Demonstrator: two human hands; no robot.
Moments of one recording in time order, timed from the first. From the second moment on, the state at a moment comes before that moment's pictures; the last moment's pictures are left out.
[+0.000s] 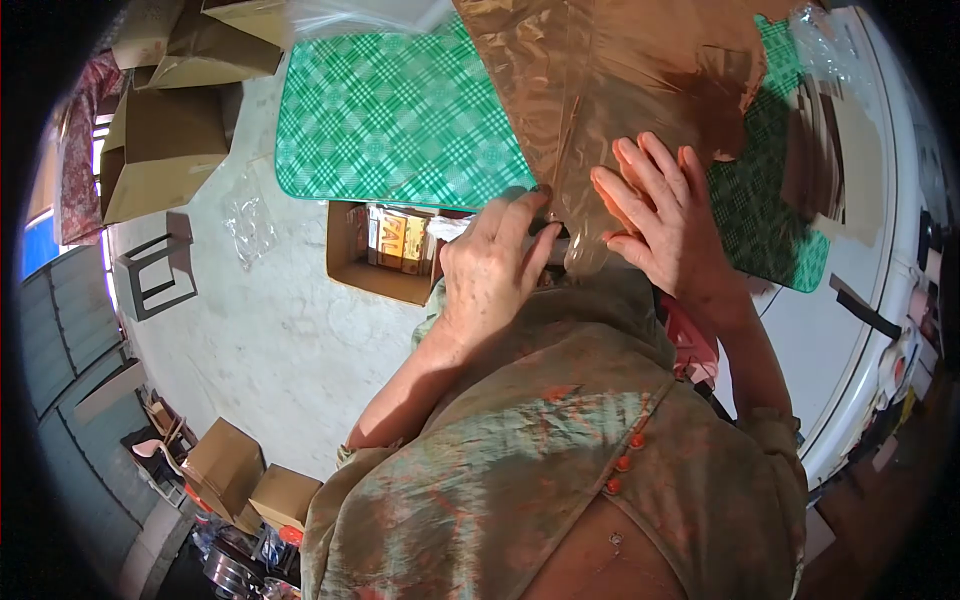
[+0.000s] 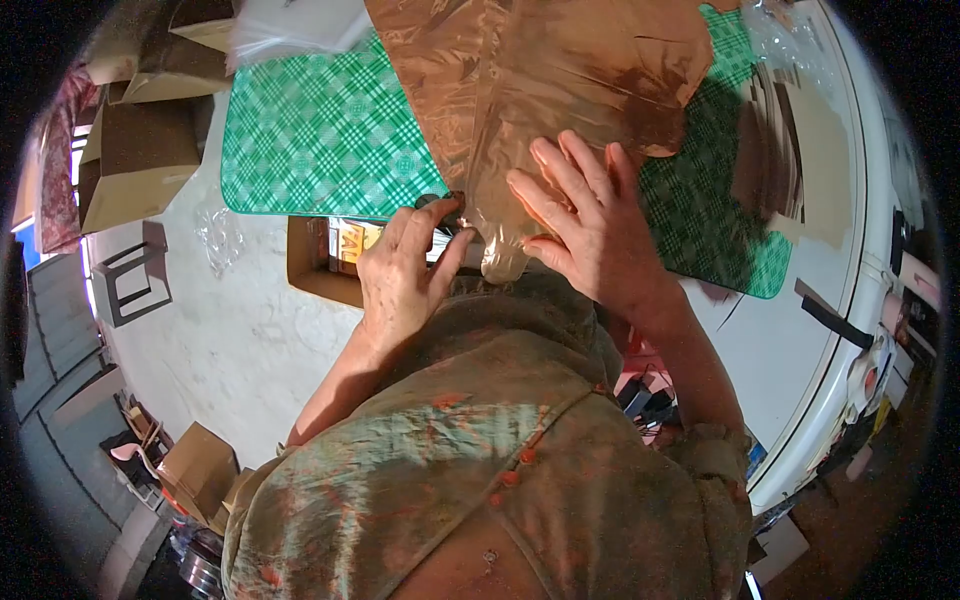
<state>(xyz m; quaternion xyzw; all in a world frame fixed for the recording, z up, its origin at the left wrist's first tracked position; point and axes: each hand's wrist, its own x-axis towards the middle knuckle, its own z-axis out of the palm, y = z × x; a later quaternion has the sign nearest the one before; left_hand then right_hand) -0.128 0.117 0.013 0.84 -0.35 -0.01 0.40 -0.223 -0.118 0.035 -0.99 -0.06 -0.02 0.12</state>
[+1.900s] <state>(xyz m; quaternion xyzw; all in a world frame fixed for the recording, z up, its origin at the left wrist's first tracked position) -0.081 0.066 0.009 0.80 -0.54 0.03 0.26 -0.222 -0.123 0.032 -0.99 -0.08 -0.03 0.14</state>
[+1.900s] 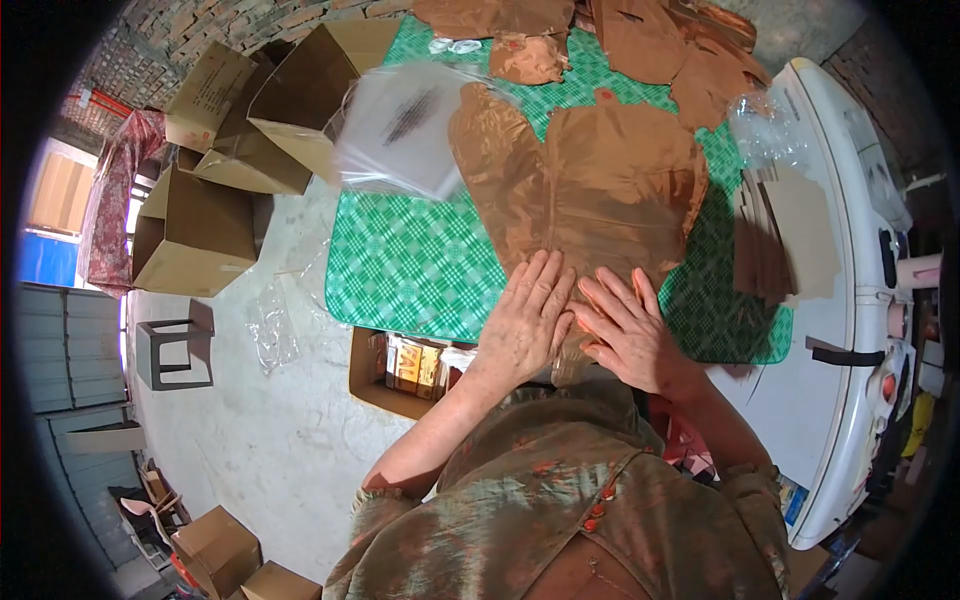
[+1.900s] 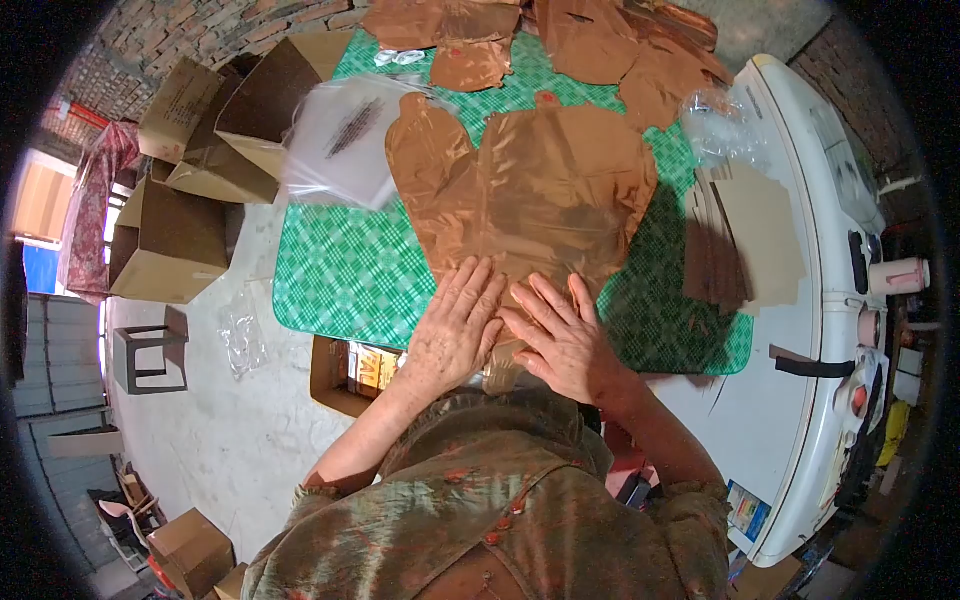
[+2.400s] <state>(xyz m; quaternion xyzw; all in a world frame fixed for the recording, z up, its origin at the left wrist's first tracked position) -0.080 0.066 0.012 0.80 -0.54 0.02 0.28 -0.107 -0.180 0.037 -0.99 -0.07 -0.13 0.06</state>
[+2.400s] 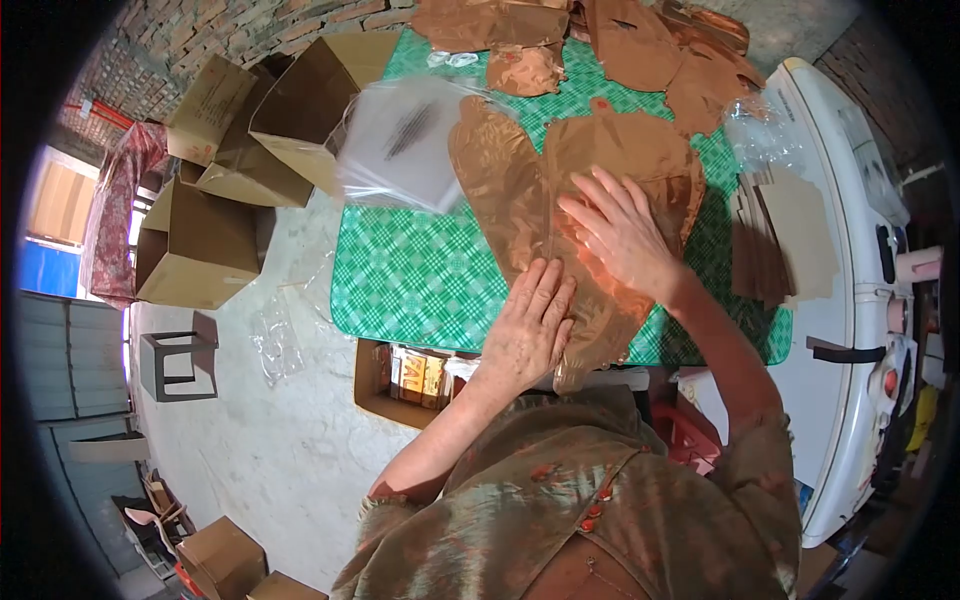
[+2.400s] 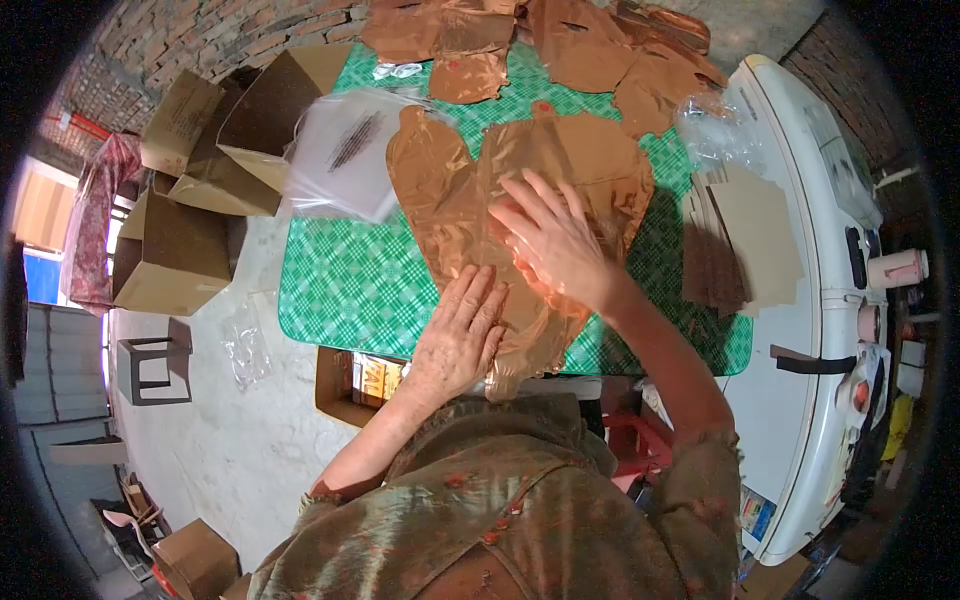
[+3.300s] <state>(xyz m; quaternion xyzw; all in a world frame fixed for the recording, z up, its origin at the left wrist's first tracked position) -0.081 0.064 0.011 0.81 -0.52 0.03 0.27 -0.059 -0.209 0.017 -0.99 -0.02 -0.13 -0.03</state>
